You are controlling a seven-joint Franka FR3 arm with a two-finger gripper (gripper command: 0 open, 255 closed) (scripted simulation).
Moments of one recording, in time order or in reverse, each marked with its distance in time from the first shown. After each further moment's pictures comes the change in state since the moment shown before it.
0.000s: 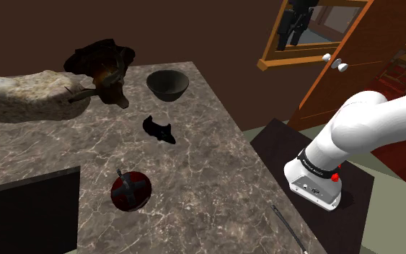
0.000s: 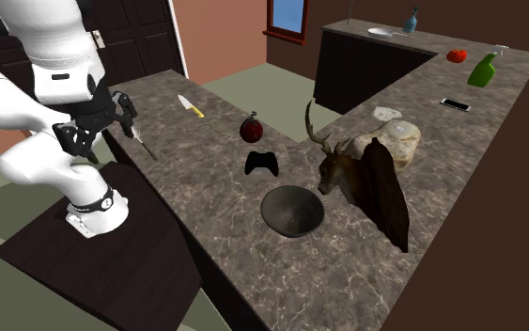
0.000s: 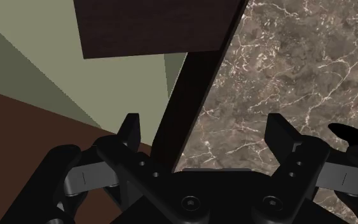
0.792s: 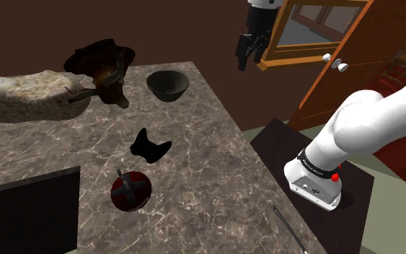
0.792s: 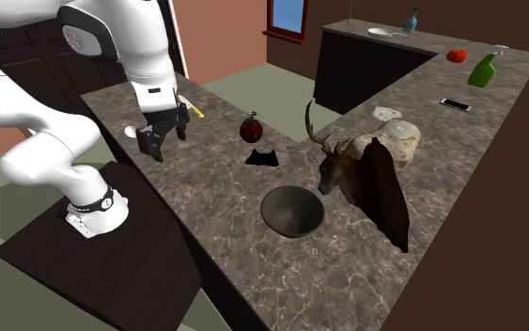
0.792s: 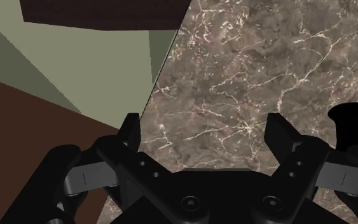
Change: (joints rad) arm 0.077 0.168 0.164 -0.043 0.096 0.243 0.139
